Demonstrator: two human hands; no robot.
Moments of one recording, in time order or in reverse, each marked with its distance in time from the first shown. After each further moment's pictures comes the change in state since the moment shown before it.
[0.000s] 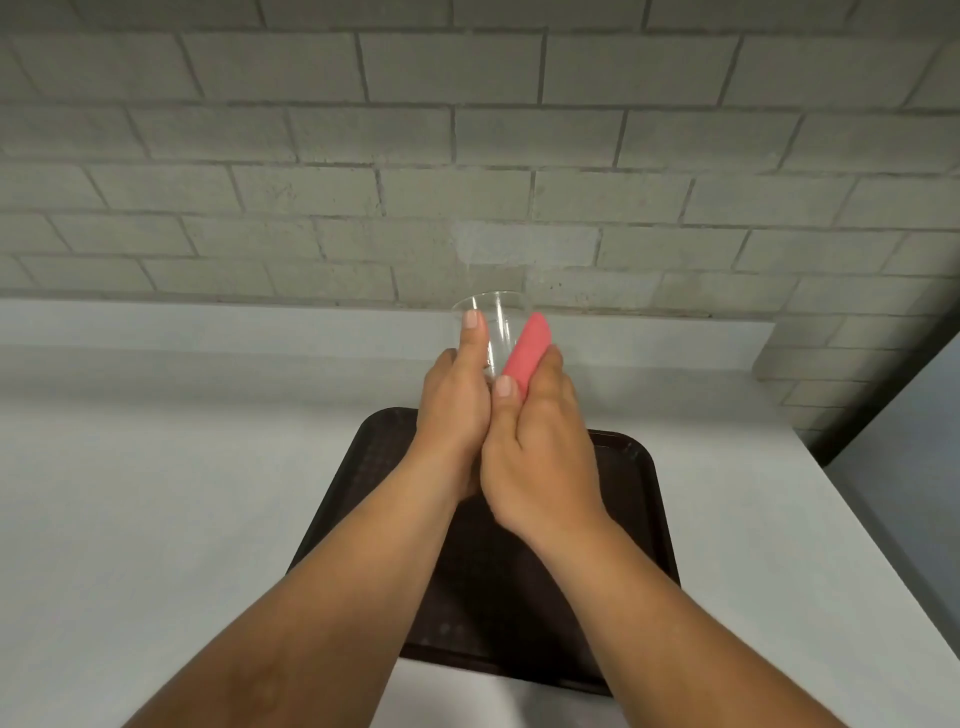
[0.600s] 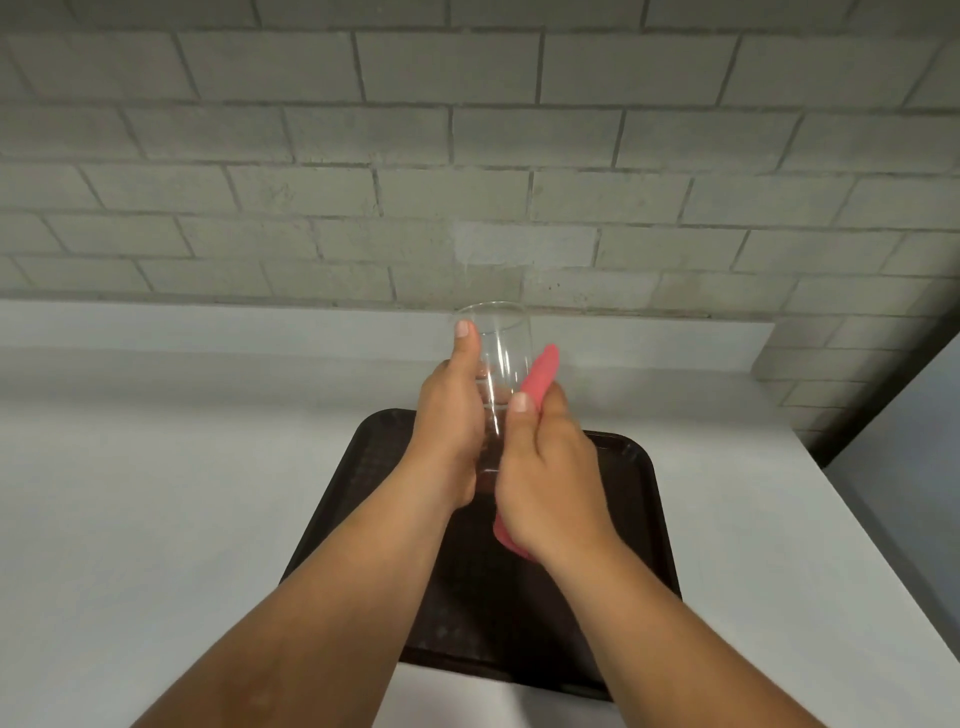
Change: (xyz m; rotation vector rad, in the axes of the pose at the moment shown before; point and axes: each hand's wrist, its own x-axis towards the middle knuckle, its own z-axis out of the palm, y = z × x) left_hand 0.000 -0.005 -0.002 -0.102 -0.078 -0.081; right_hand -0.007 0.016 -0.004 0.138 0.004 0.059
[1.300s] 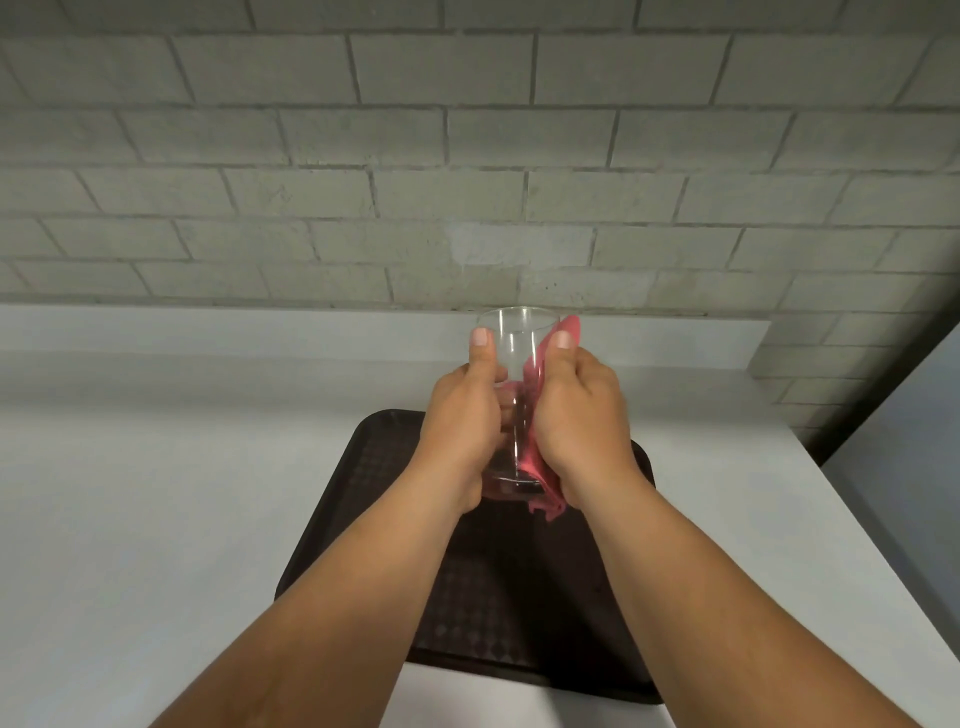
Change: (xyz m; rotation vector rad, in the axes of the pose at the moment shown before) left_hand -0.009 -0.001 0.008 0.161 -0.004 0.015; right_hand 0.040 -0.009 -0.017 0.164 0.145 0.124
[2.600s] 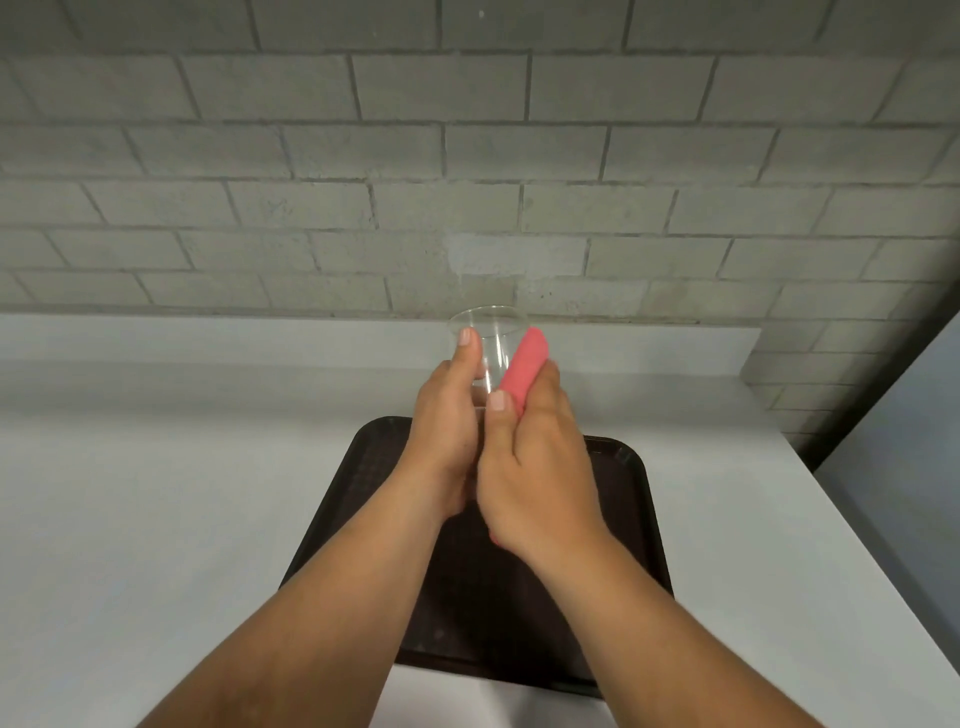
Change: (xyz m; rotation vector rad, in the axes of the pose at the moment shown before) left_hand -0.003 0.003 -0.011 -0.188 -0.051 0.037; right_hand -0.049 -0.002 0.008 -0.278 -0.144 -0.214
